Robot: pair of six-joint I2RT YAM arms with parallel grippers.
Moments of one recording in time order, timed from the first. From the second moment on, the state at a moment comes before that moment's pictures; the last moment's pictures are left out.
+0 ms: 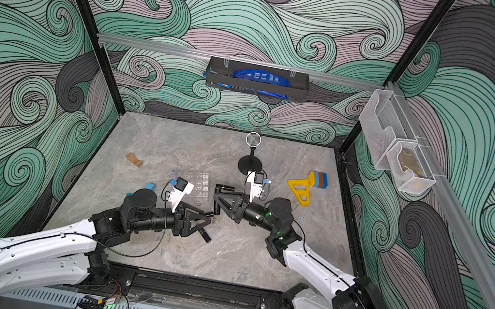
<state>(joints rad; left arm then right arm) -0.88 0.91 0.49 0.18 0.32 -0.69 0.63 1.16 0.44 0.81 -0.66 0.88</state>
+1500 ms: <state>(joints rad) -0.88 0.97 0.49 0.18 0.35 -0.54 0.78 1.11 0.40 0.74 -0.33 0.92</state>
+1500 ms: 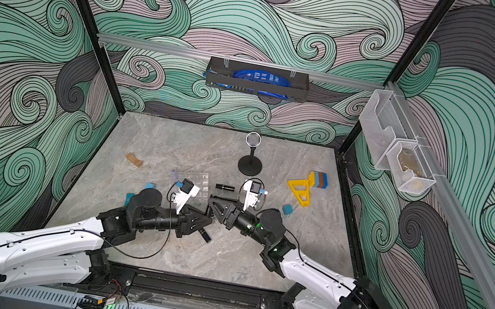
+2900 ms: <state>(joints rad) -0.89 0.88 0.49 0.01 0.06 -0.21 0.83 1.27 1.00 -0.24 -0.29 0.75</state>
